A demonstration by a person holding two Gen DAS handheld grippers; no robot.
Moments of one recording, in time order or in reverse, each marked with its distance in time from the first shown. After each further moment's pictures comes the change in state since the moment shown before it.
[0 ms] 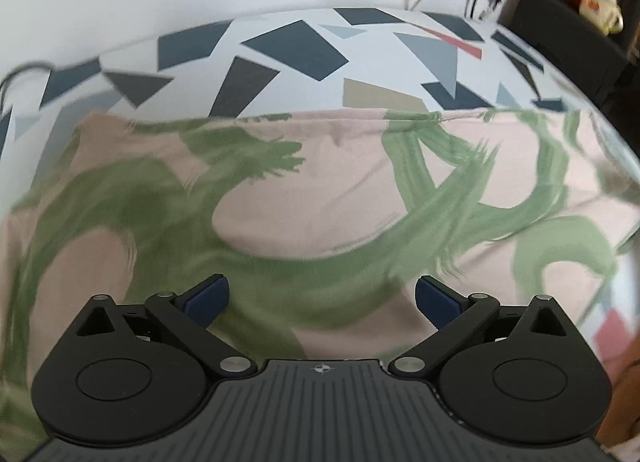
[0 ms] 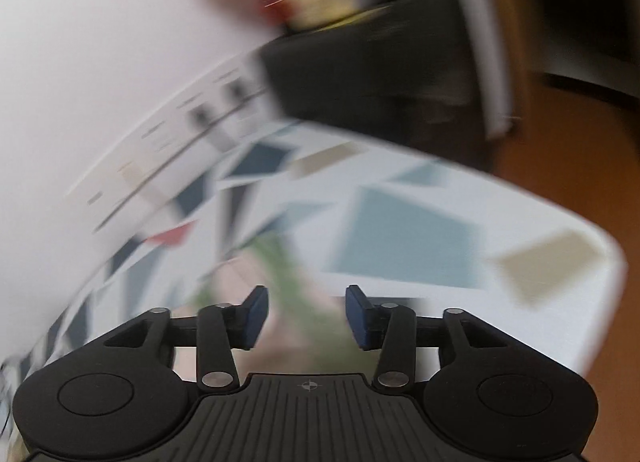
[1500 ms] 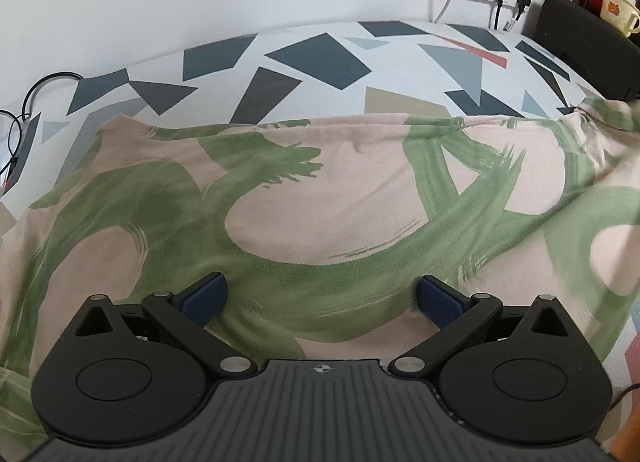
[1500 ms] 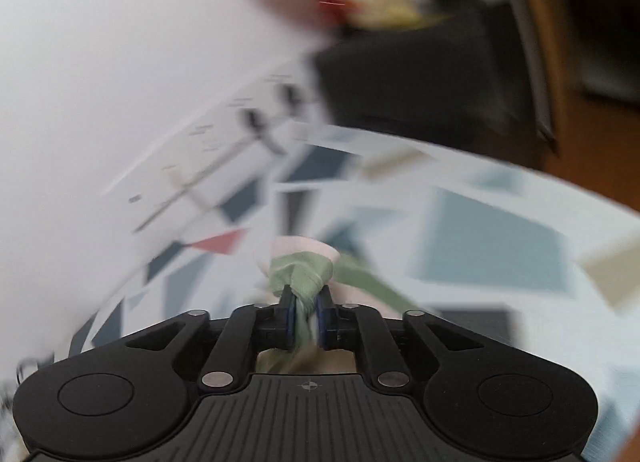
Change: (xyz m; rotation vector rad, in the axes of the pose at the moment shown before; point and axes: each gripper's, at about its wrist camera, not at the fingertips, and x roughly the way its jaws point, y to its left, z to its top) left arm 0.017 -0.016 -0.003 0.040 -0.069 0.134; right arm 0.004 0.005 -0.018 0.082 -0.067 0.021
